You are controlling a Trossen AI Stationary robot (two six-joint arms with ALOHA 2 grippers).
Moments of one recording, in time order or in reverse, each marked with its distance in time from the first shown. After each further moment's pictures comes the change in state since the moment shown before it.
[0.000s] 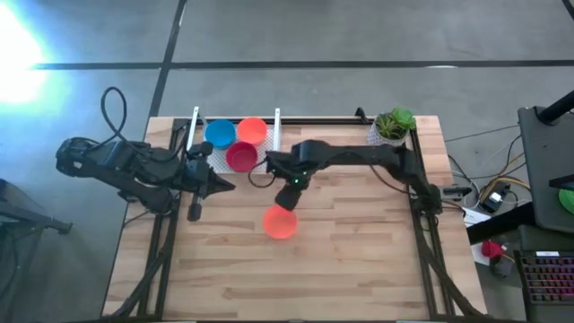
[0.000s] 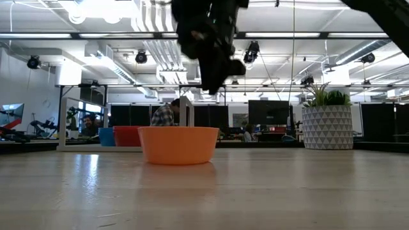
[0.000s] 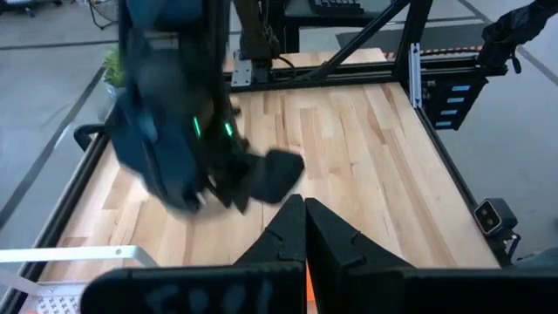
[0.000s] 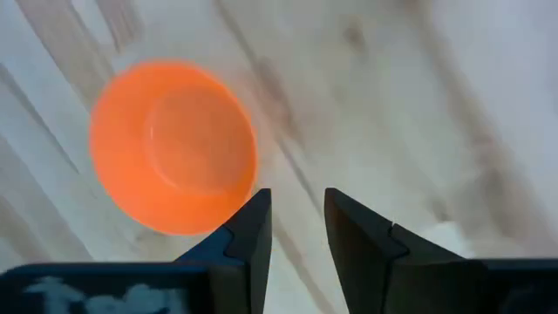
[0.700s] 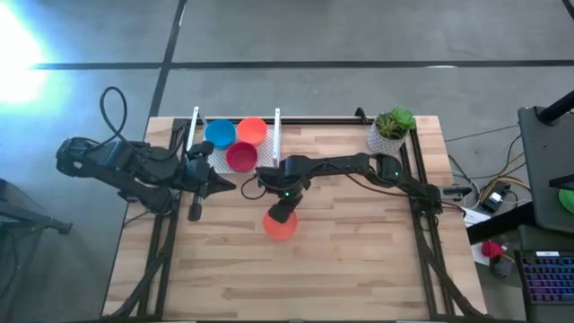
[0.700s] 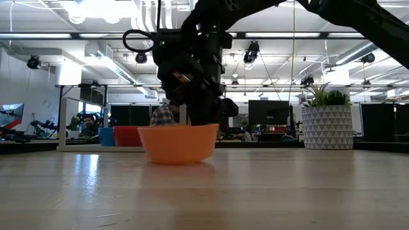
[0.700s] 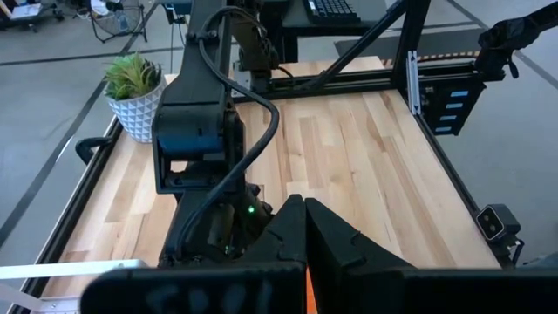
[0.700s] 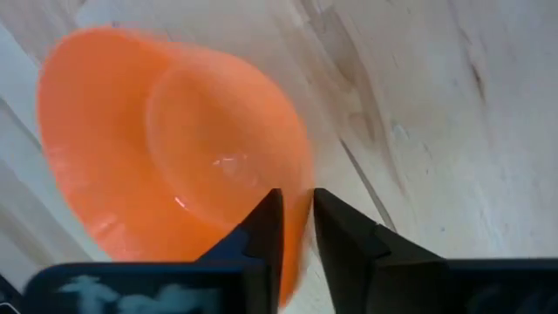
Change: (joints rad) left arm -0.001 0.002 0.000 0.030 0.000 0.025; right arm 0.010 0.197 0.002 0.090 -0.194 0.026
